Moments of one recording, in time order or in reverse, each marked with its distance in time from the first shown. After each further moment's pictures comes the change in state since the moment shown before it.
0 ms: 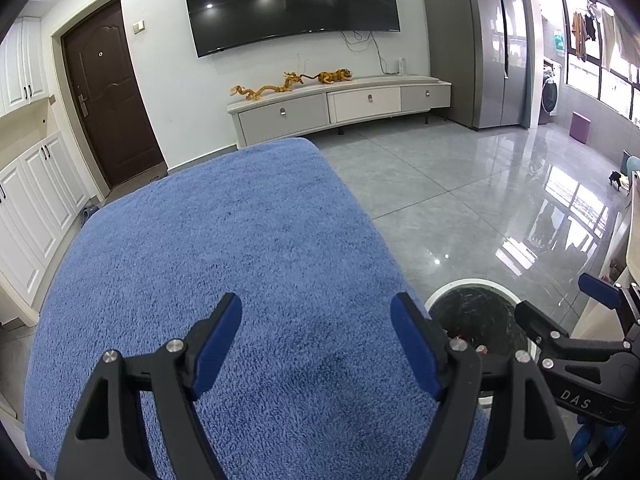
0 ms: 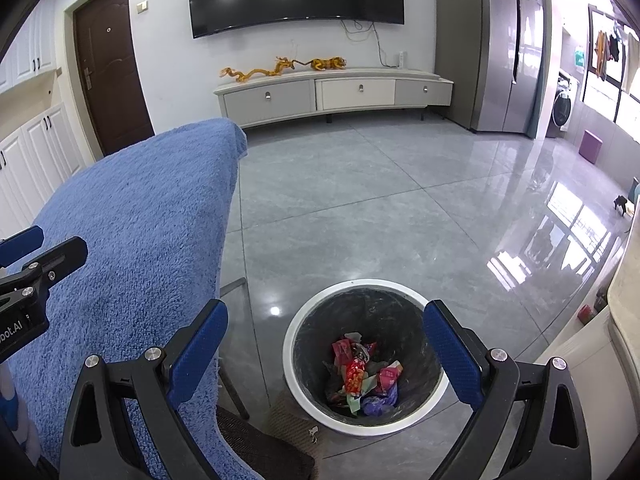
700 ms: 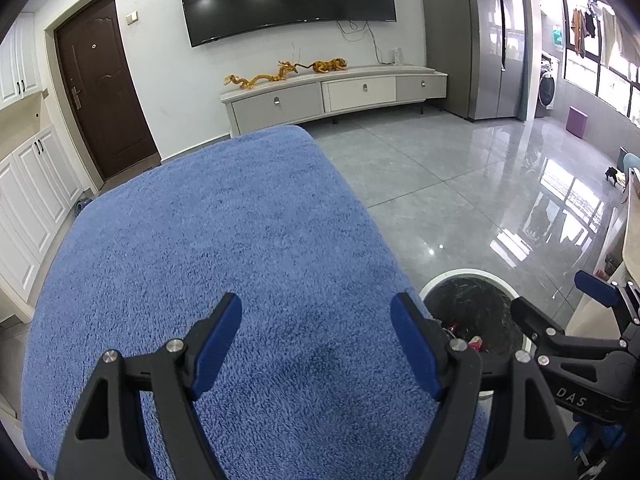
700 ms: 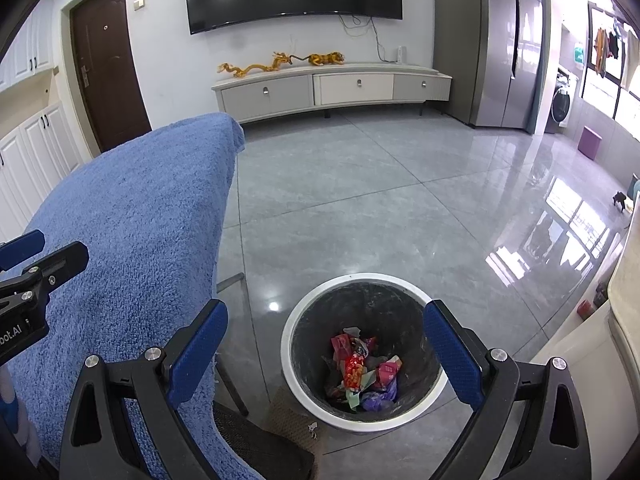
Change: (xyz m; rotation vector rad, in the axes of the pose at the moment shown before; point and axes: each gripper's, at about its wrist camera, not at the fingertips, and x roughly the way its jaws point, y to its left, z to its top) left arm 0.008 0.000 0.001 0.003 0.042 -0.025; right arm 0.003 -0.001 -0.002 0.004 0.018 -0.004
